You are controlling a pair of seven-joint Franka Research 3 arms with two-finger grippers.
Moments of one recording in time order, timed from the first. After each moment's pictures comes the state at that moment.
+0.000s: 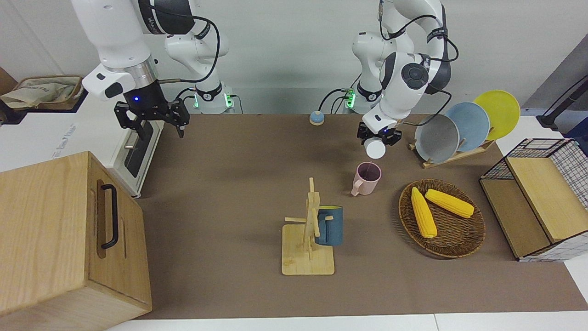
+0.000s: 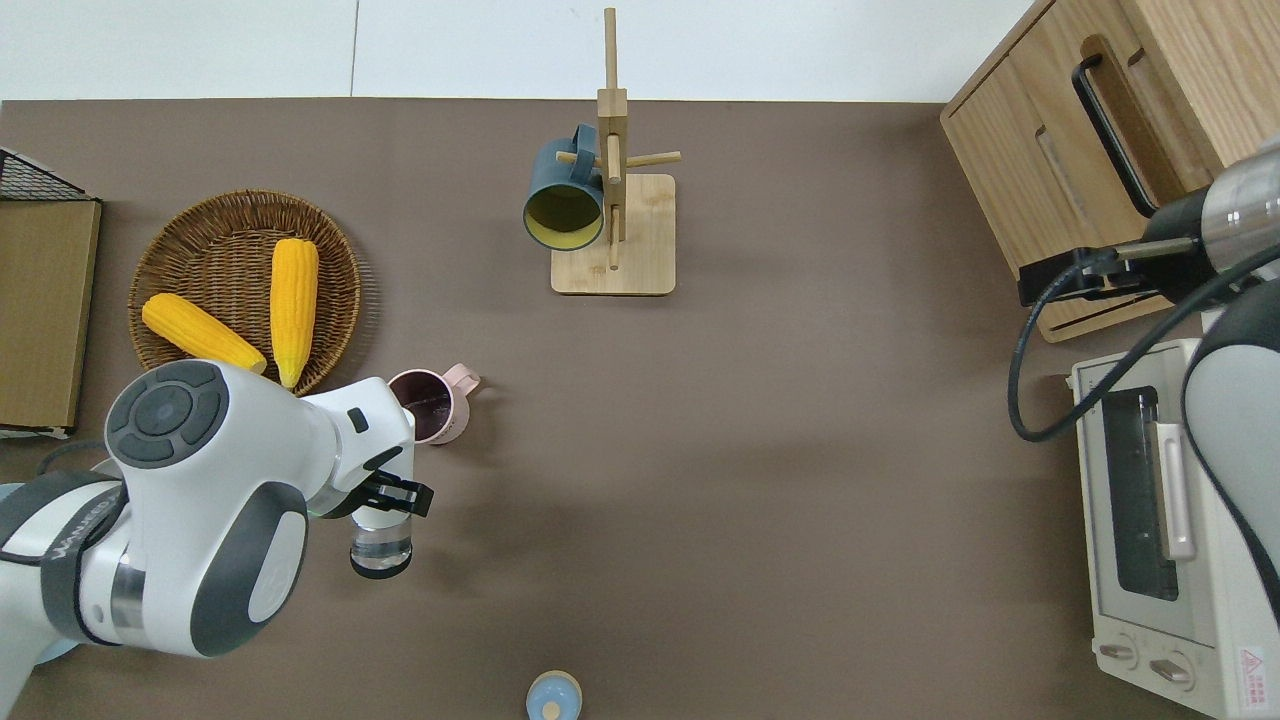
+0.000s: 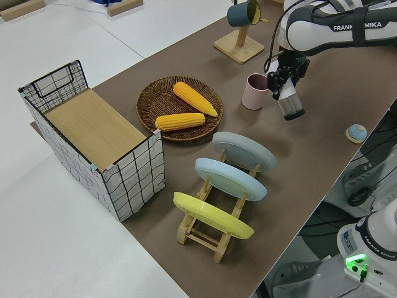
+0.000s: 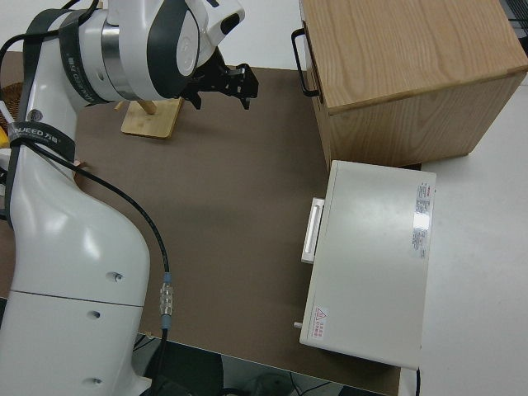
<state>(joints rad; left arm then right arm) -0.29 -0.10 0.03 -2.21 -0.08 1.96 0.08 0.14 0.13 -0.09 -1.41 0.00 1.62 0.00</state>
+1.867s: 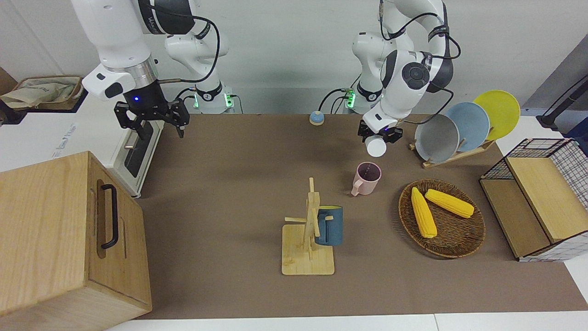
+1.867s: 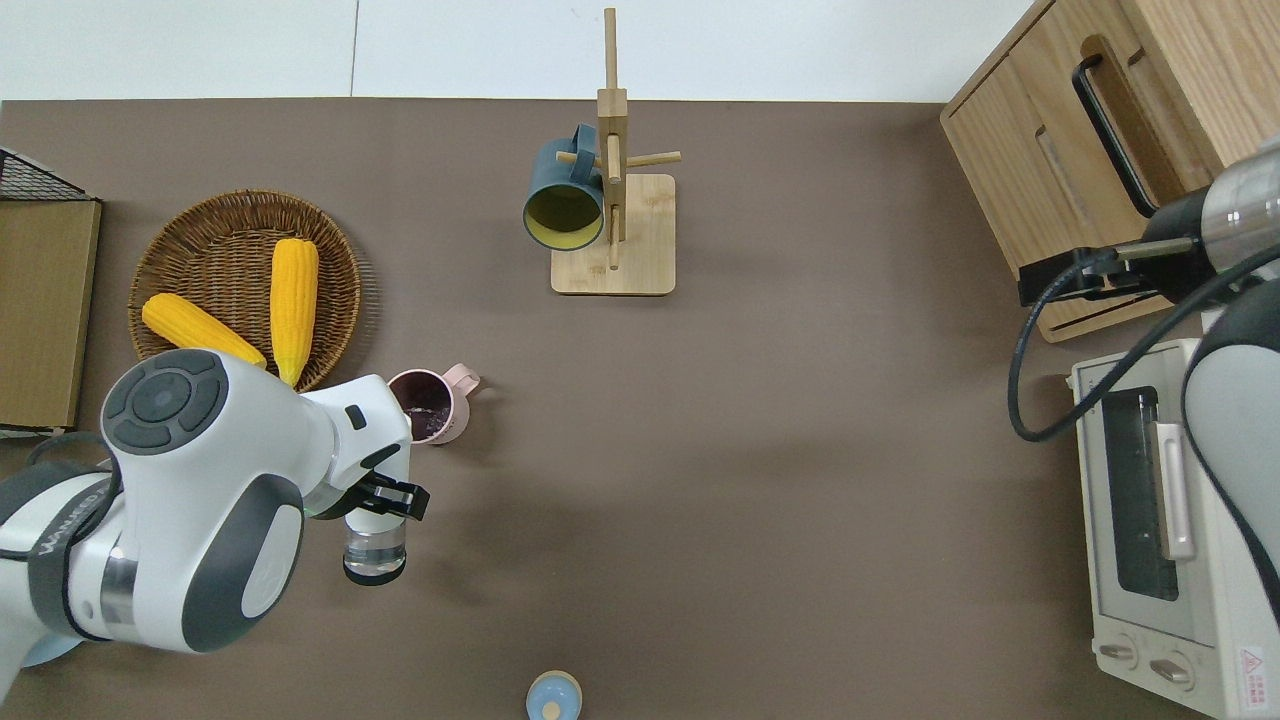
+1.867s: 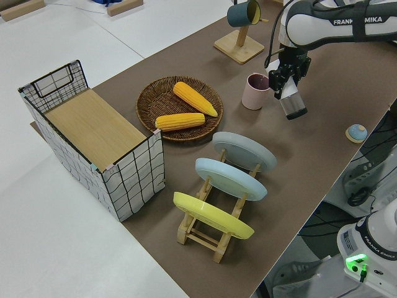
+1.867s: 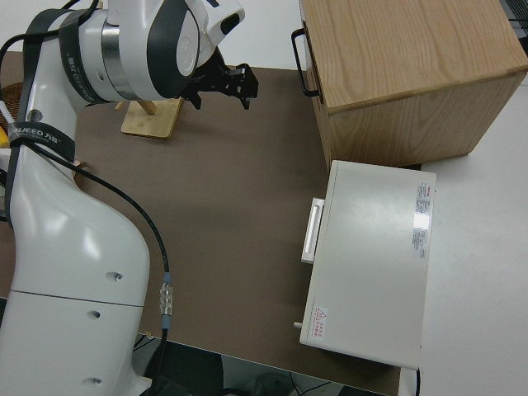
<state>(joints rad) -0.29 -0.09 0.04 -2.18 -0.07 1.90 0.07 0.14 0.13 -0.09 -1.41 0.00 1.62 0.00</state>
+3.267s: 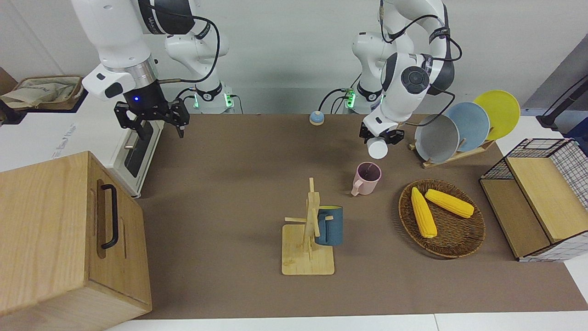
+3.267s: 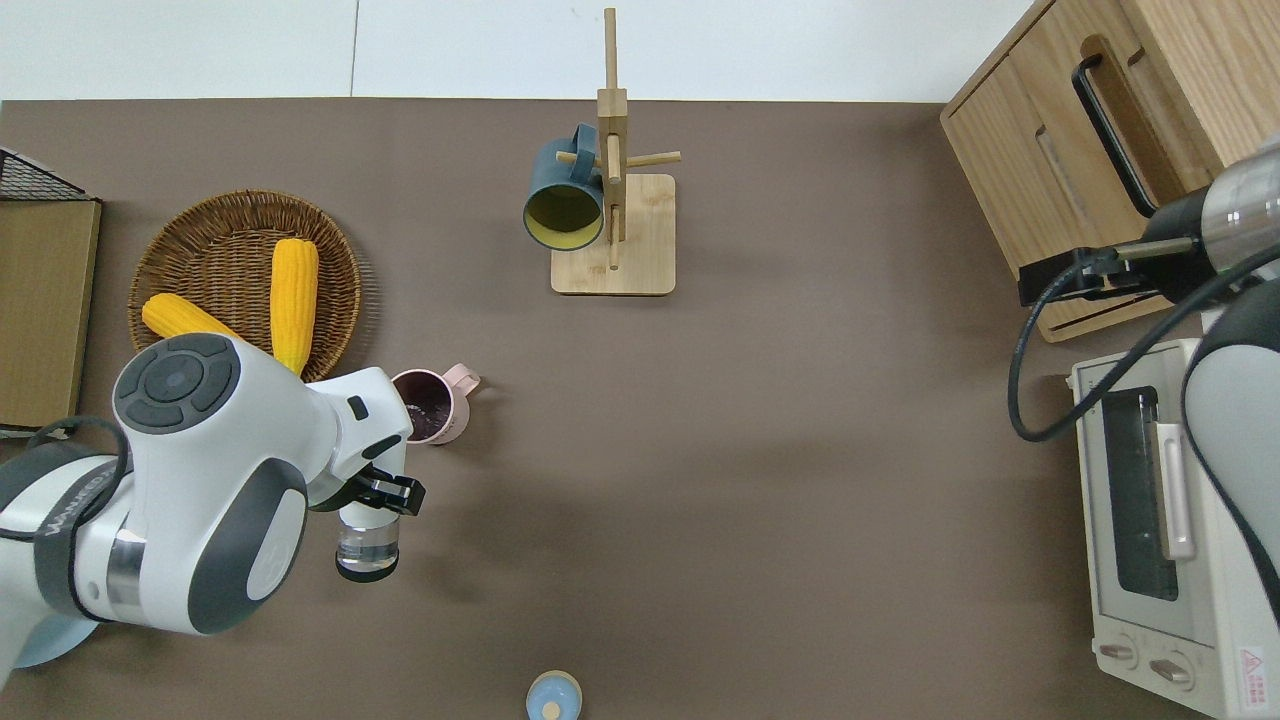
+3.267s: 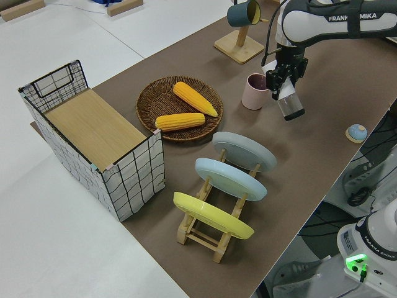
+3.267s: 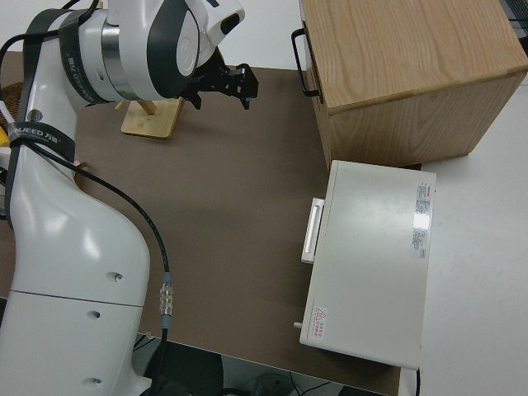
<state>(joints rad) -0.29 -0.06 0.04 -2.14 -0.04 1.87 0.07 0.14 0.13 -0.09 -1.41 0.00 1.62 0.00</state>
